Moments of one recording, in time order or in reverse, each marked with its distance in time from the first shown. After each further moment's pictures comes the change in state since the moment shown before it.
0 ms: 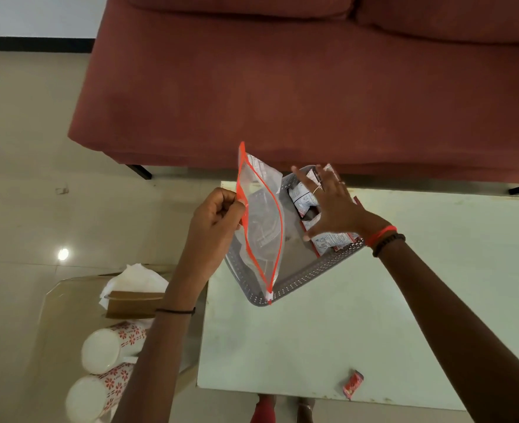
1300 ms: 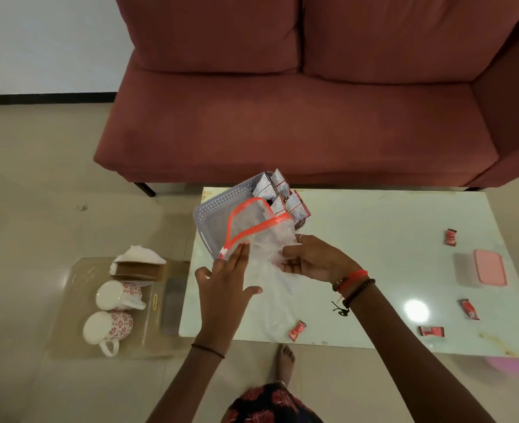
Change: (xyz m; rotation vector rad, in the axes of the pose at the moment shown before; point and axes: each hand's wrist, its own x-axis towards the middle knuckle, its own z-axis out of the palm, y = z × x) left_hand -0.238 0.018 0.095 1.316 0.054 0.253; right_hand -0.266 -0.039 -0.019 1.645 -0.244 0.334
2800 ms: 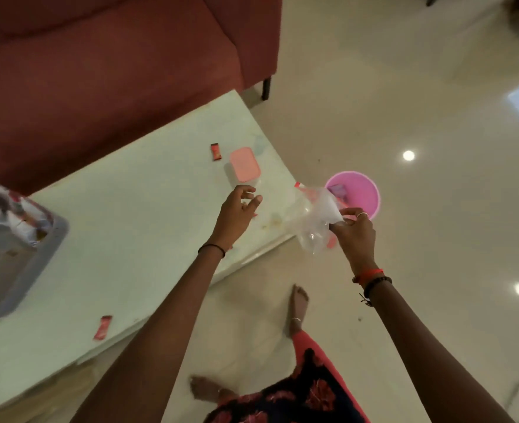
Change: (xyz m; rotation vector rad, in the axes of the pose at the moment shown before) left_hand -0.039 0.605 0.114 -0.882 -0.604 0.250; right_hand -0.346 0.213 -0.545 -0.072 1.330 -0.227
